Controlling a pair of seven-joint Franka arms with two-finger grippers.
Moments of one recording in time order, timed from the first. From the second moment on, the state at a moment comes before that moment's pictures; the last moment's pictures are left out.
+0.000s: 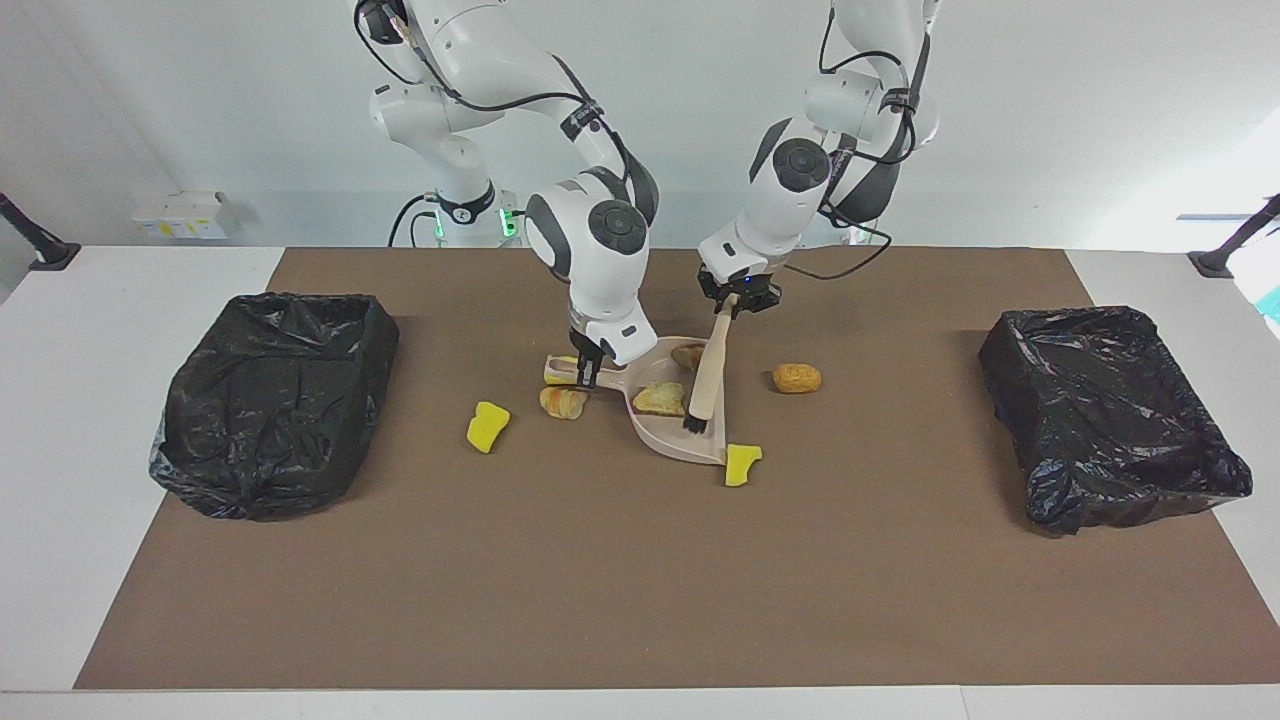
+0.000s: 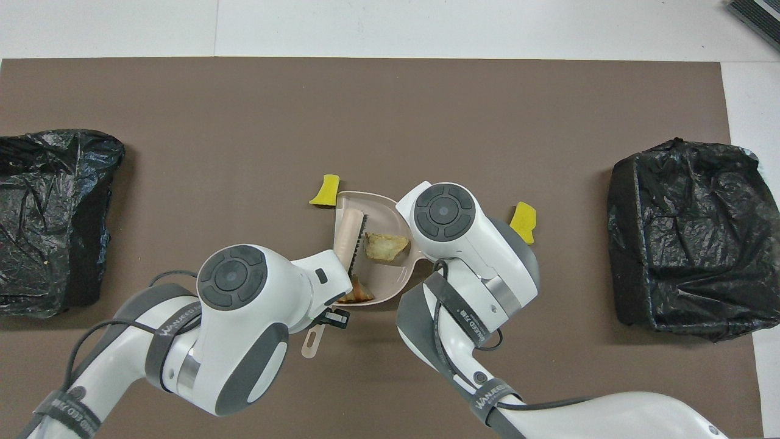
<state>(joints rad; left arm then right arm) -0.56 -0.06 -0.03 -2.20 -0.23 2.04 -0.14 0.37 0.31 0.17 -1.86 -0.19 2.02 -0.81</state>
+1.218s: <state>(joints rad) -0.42 0.12 -0.05 -2.07 -0.02 1.99 0.13 0.37 0.31 0.17 -1.86 -0.24 2.00 -0.81</state>
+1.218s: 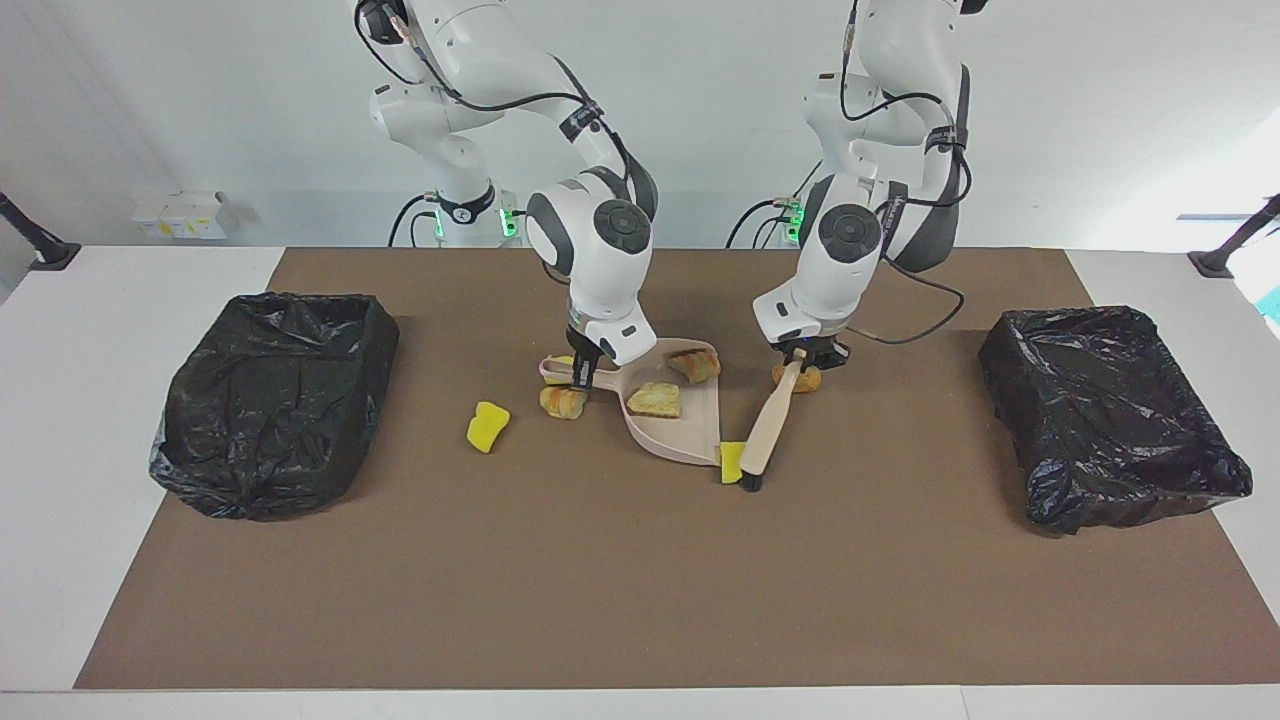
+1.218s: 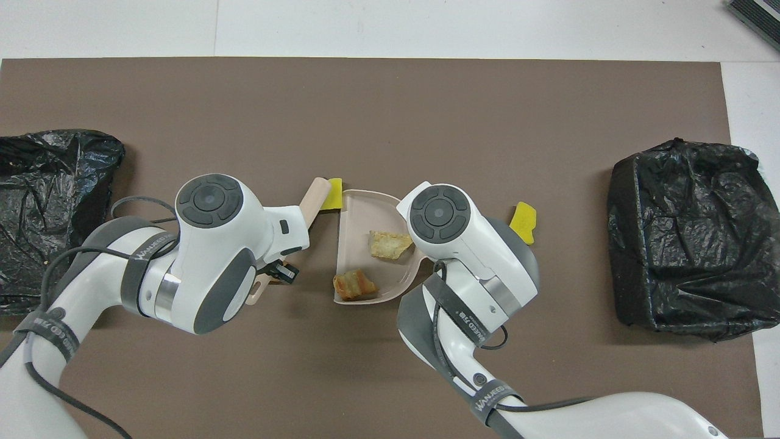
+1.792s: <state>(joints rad) -0.45 -0.11 -0.03 -2.07 -0.10 1.60 0.07 0.37 0.31 0.17 -1.86 -0.24 1.99 -0.81</state>
